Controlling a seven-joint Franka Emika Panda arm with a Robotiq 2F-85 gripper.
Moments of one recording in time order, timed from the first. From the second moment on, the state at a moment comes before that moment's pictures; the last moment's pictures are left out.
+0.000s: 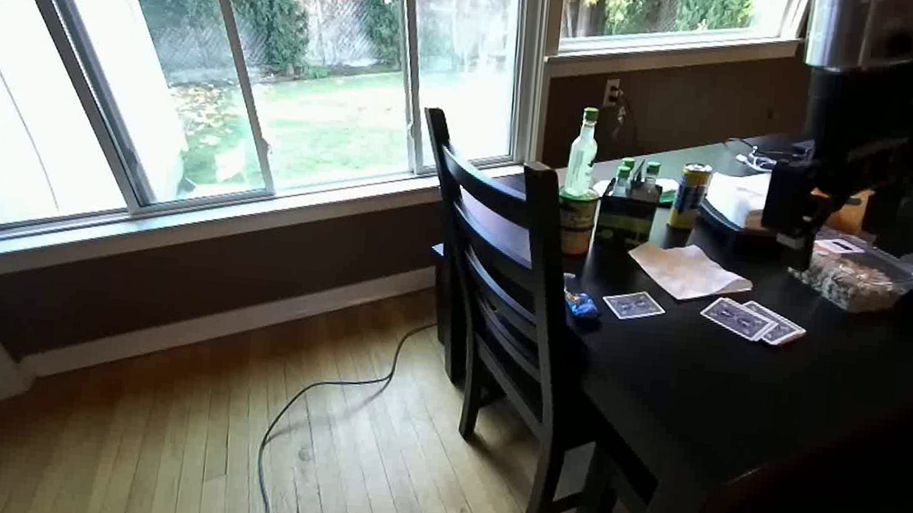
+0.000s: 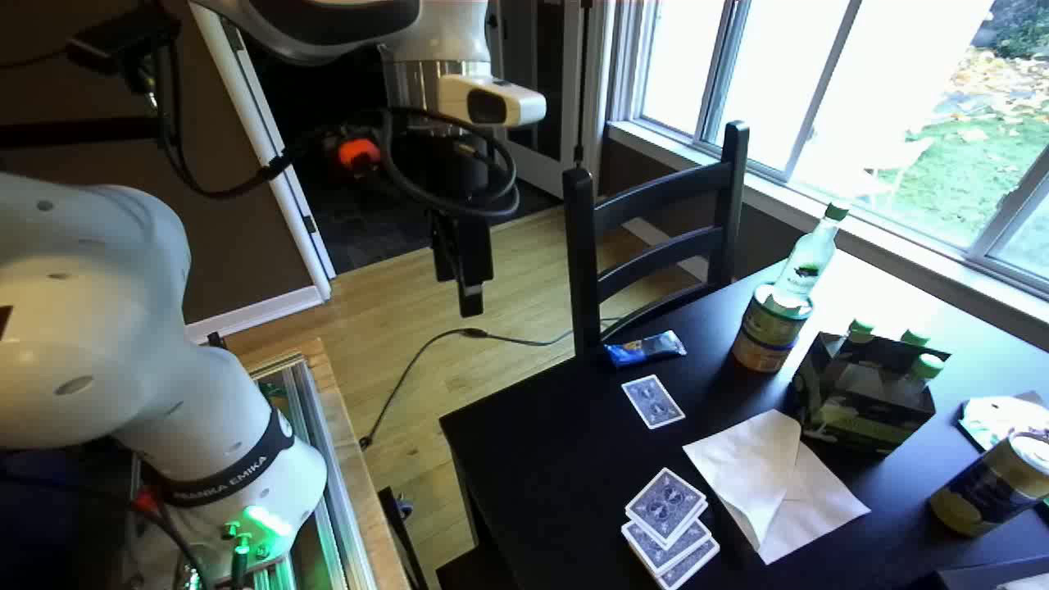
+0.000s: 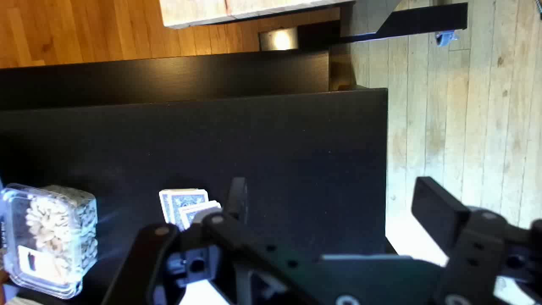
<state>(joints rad) -0.13 -0.75 0.06 -2.78 -0.20 1.91 0.12</state>
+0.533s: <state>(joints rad) -0.13 -0.75 0.06 -2.79 -0.20 1.91 0.12</state>
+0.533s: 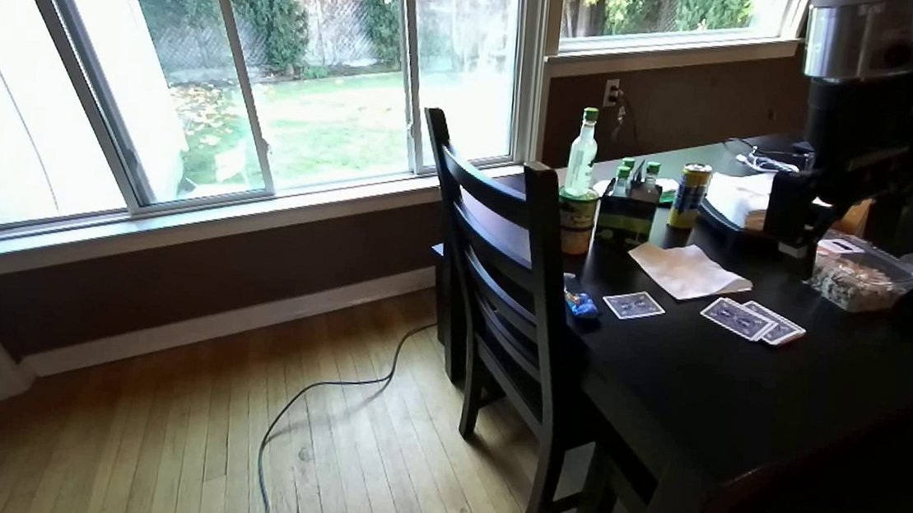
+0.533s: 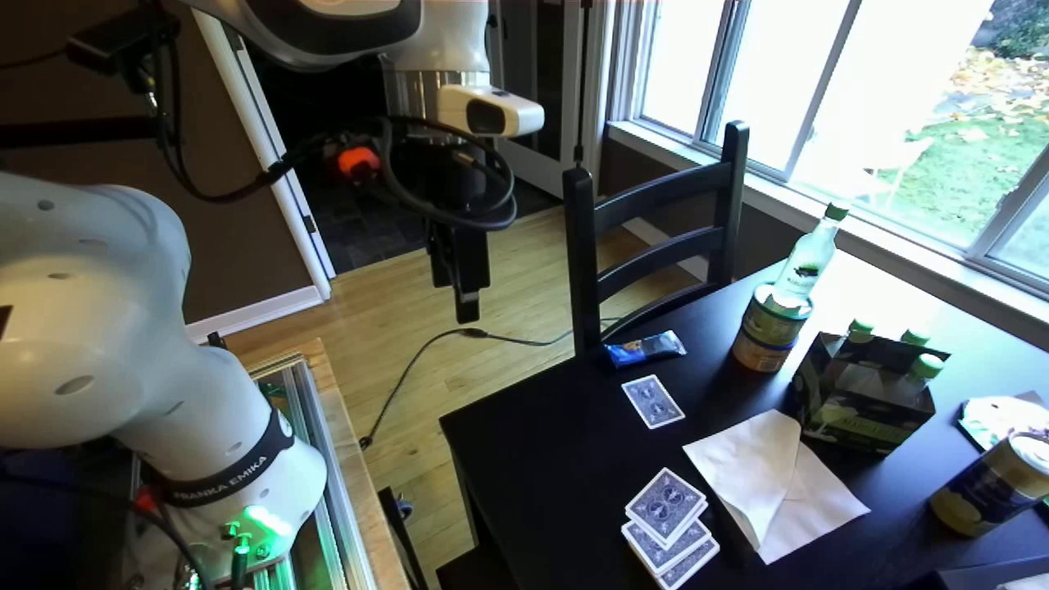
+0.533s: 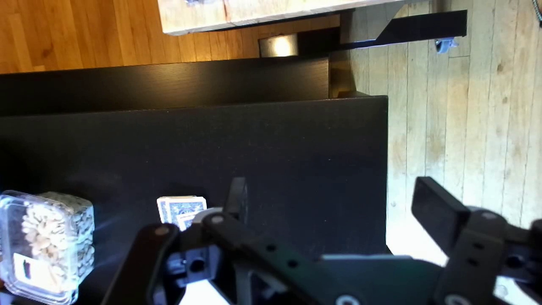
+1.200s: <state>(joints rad) -0.13 -0.73 0.06 -2.78 -0.20 1.93 0.15</state>
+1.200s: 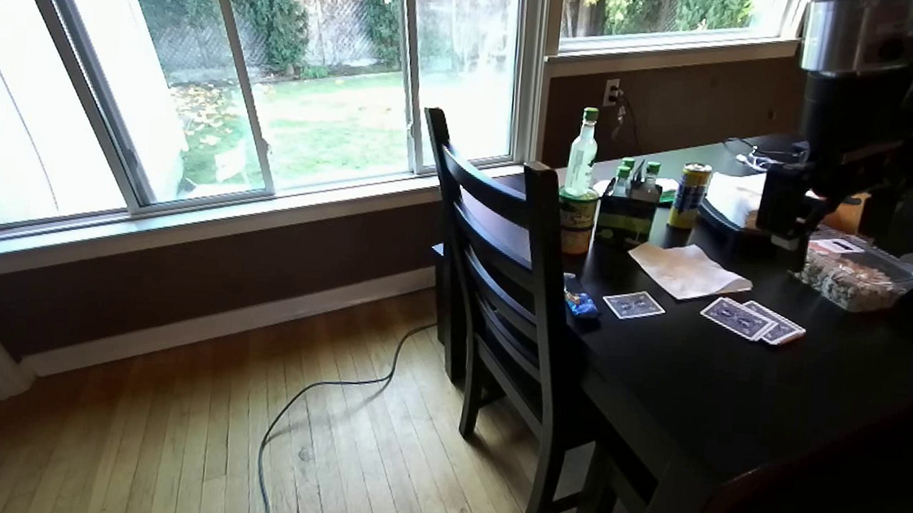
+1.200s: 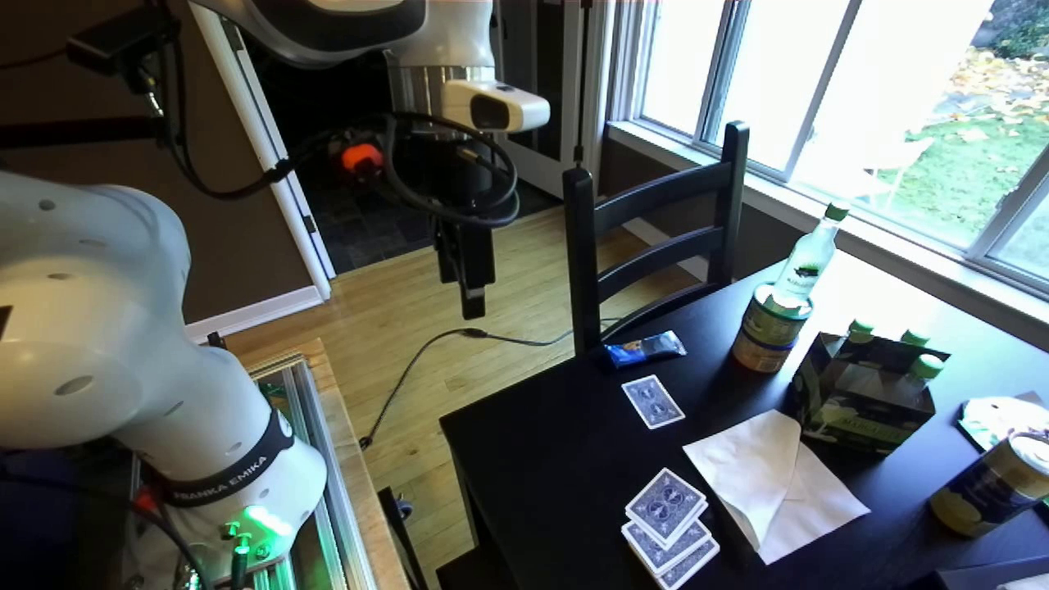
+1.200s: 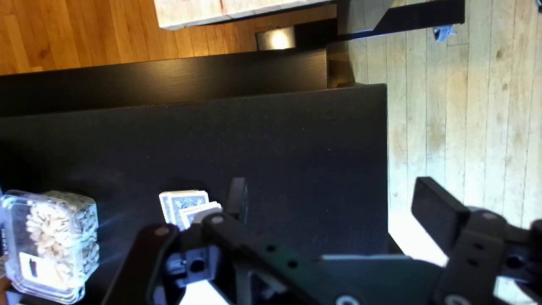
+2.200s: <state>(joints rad) -0.35 -0.08 0.20 -2.68 -0.80 2.67 0.64</state>
